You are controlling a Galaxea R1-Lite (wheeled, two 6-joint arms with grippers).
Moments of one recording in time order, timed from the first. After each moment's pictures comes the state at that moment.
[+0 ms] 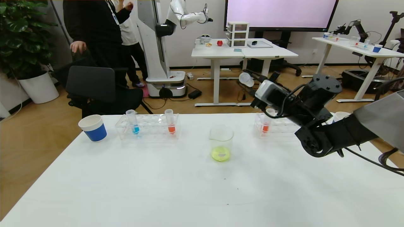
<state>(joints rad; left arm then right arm) 0.01 0.00 0.00 0.00 0.00 0.00 0.33 2.17 -1.20 -1.37 0.46 -0.83</state>
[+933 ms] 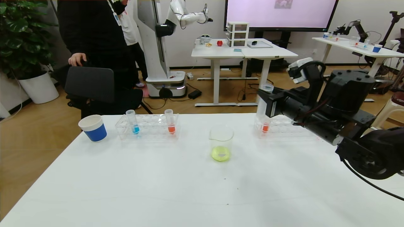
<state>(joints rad) 0.01 0.00 0.00 0.00 0.00 0.00 0.41 1.83 -0.93 -0.95 -0.01 -0.04</state>
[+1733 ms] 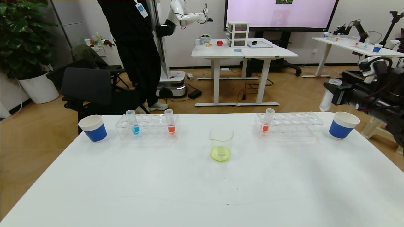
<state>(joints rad) 0.01 0.00 0.00 0.00 0.00 0.00 -0.18 1.90 -1.02 -0.89 0.25 -0.04</state>
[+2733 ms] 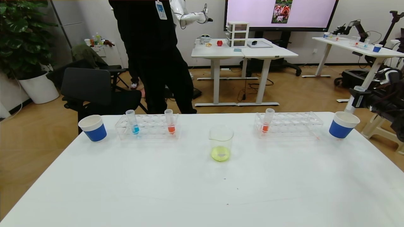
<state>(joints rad) 0.01 0.00 0.00 0.00 0.00 0.00 -0.39 2.14 -1.24 -0.89 0.25 -0.04</state>
